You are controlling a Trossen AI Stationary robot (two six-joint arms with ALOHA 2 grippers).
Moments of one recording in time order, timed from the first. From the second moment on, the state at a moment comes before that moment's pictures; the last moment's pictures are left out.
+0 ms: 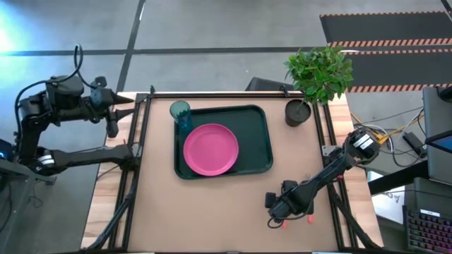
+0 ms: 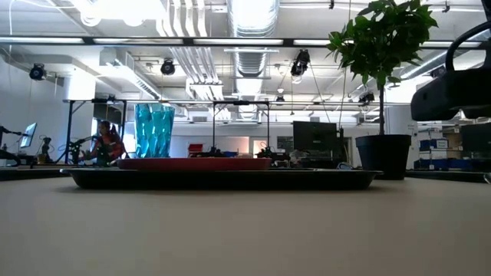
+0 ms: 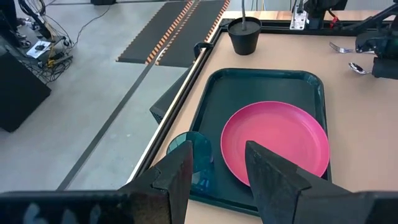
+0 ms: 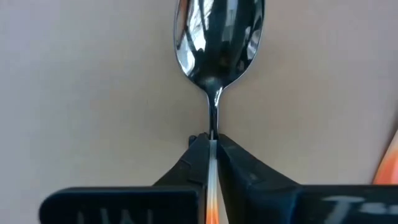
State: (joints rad) left arm 0.52 0.81 1.60 -1.35 0.01 0.24; right arm 0.65 1.82 1.04 -0.78 -0.10 2.37
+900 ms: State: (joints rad) left arm 0.52 0.76 1.60 -1.36 0.01 0.24; right arm 0.25 1.82 1.49 -1.26 0.08 1.62
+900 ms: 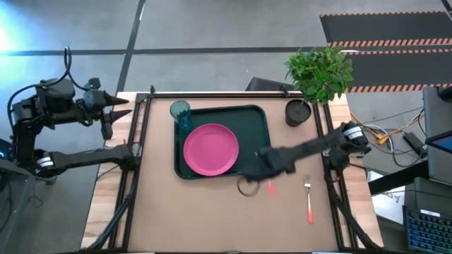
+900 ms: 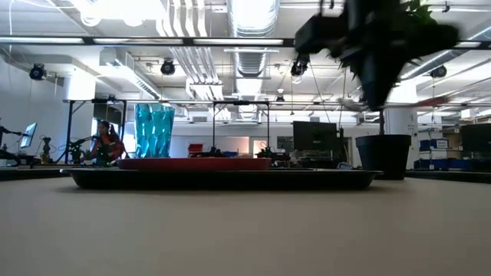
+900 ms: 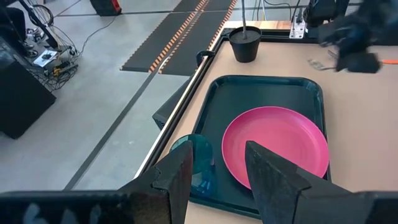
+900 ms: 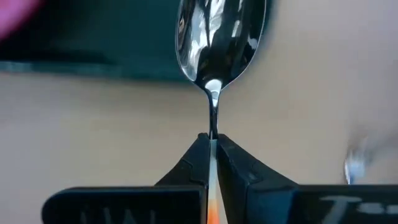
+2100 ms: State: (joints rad) left arm 0.52 0.76 1.60 -1.40 0.01 0.24; right arm -0.10 2.07 1.47 -0.82 0.16 1.29
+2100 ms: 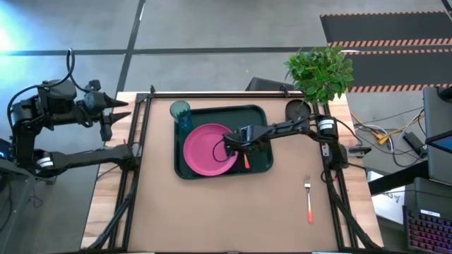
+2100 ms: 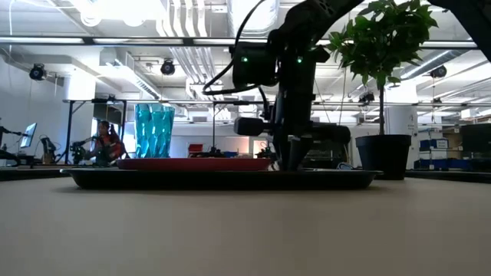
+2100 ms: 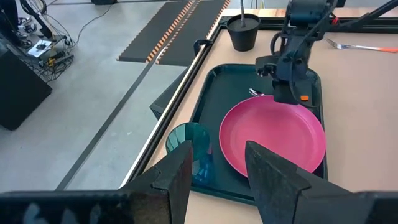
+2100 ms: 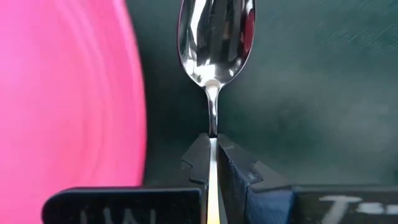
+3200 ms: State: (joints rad) left arm 0.52 0.76 1.60 -1.40 0.01 0.24; right arm -0.10 2.05 1.47 -0.84 0.18 1.24
